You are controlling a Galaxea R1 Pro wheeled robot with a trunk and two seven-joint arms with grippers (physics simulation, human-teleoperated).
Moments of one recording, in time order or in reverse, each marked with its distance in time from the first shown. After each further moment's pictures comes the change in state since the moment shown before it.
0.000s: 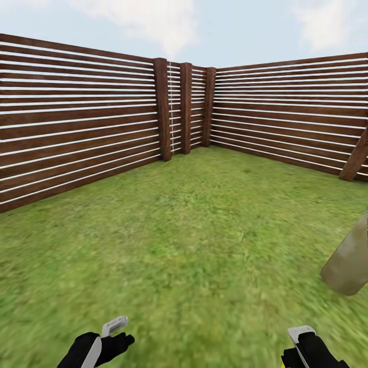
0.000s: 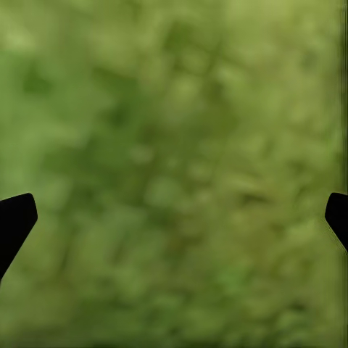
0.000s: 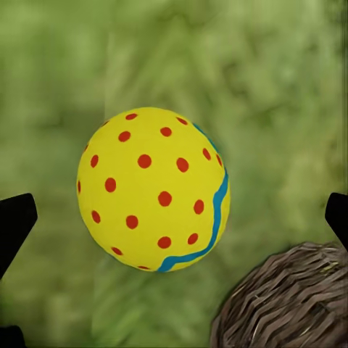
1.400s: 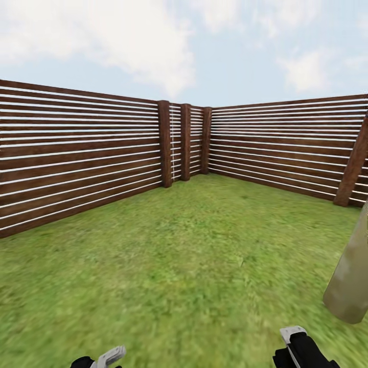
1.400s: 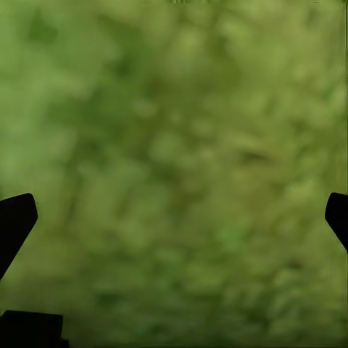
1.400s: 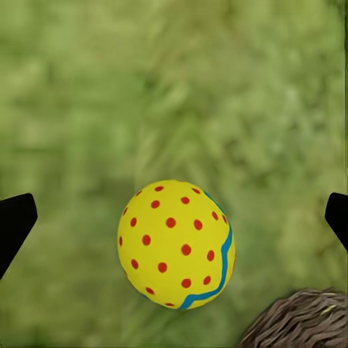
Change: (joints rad) left arm 0.000 0.021 -0.001 0.225 -0.001 -0.003 0.001; right arm 0.000 0.043 0.002 0.000 0.008 0.001 0.000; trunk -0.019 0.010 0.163
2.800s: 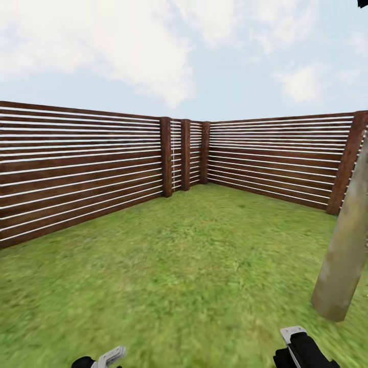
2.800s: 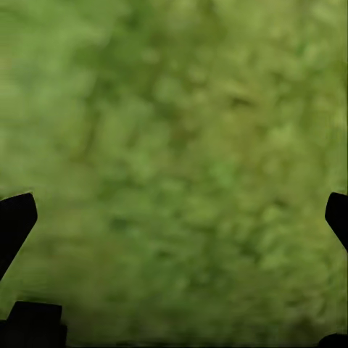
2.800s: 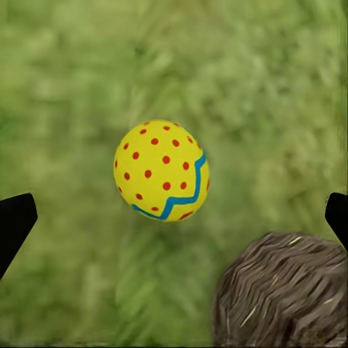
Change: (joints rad) left arm 0.000 -0.003 -0.002 0.001 -0.002 0.000 0.007; right arm 0.000 -0.001 -0.003 0.000 -0.001 0.001 0.000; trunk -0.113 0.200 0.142
